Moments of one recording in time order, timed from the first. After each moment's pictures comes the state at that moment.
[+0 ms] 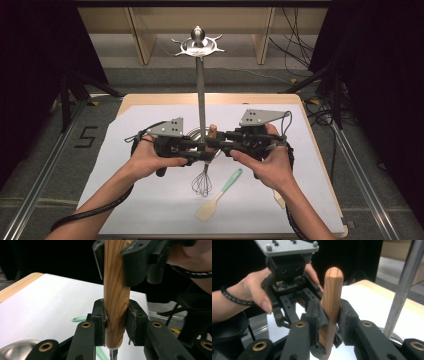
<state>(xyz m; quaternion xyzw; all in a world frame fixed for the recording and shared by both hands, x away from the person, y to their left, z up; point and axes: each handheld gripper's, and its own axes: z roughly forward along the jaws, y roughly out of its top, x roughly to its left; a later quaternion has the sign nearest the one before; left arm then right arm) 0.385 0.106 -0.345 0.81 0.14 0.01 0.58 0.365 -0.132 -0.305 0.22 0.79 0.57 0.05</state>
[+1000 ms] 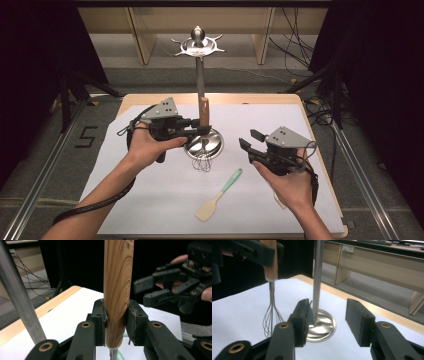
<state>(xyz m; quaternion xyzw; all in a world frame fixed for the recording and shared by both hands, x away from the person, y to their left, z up) 0.400 0.111 -0.312 0.77 0.20 0.11 0.60 0.337 -0.182 -0.339 0.35 0.74 0.52 0.27</state>
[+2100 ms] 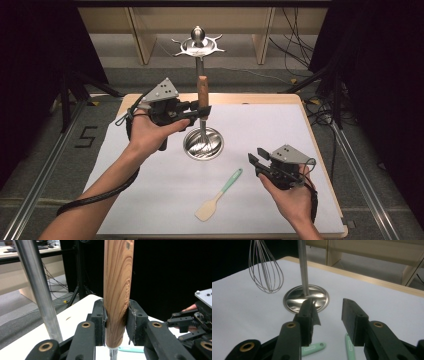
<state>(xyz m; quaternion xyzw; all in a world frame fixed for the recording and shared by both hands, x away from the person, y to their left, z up) 0.407 0.105 -0.276 0.75 0.25 0.16 0.59 0.325 -0.196 -0.389 0.42 0.73 0.48 0.25</state>
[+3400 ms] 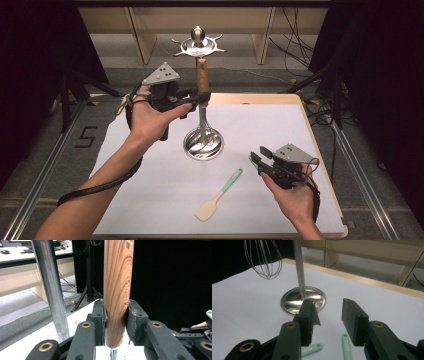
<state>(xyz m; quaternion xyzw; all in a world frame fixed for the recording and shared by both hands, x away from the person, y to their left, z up) 0.414 0.100 -0.246 0.74 0.28 0.18 0.59 0.325 -0.204 -0.384 0.42 0.73 0.47 0.25</state>
